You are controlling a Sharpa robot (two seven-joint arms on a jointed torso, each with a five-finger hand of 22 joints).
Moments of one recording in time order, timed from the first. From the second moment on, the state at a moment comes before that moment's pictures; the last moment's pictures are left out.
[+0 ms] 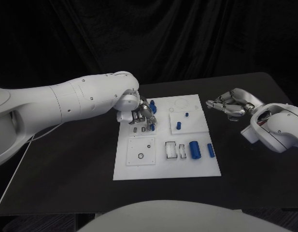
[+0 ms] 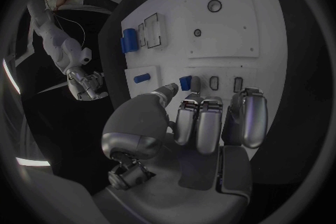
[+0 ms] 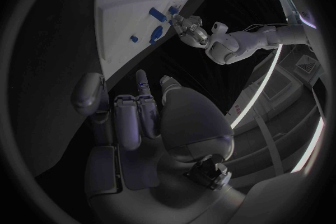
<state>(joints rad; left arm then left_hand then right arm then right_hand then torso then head) 1.35 -0.49 -0.21 1.13 -0.66 0.38 -0.67 0.98 0.11 0.26 0.08 0.28 0.71 0.13 0.35 0.87 1.47 0.06 1.57 1.31 1.47 0.01 1.57 1.31 0.04 1.37 0.13 1.45 1.31 1.30 -0.92 -0.25 1.52 -0.87 -0.41 0.00 1.23 0.13 -0.01 0.29 0.35 0.98 0.12 0.16 0.20 1.41 0.05 1.48 1.31 1.47 0.00 1.49 1.31 0.09 1.35 0.10 1.09 1.31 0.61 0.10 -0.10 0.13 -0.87</state>
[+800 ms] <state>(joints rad) 1.35 -0.48 -0.21 1.13 -0.66 0.38 -0.67 0.99 0.12 0.27 0.08 0.28 0.72 0.13 0.35 0.87 1.47 0.06 1.57 1.31 1.47 0.01 1.57 1.31 0.04 1.36 0.13 1.45 1.31 1.30 -0.92 -0.25 1.52 -0.87 -0.40 0.00 1.23 0.13 -0.01 0.29 0.35 0.98 0.12 0.16 0.20 1.40 0.05 1.48 1.31 1.47 0.00 1.48 1.31 0.09 1.35 0.10 1.07 1.31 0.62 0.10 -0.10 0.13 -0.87</state>
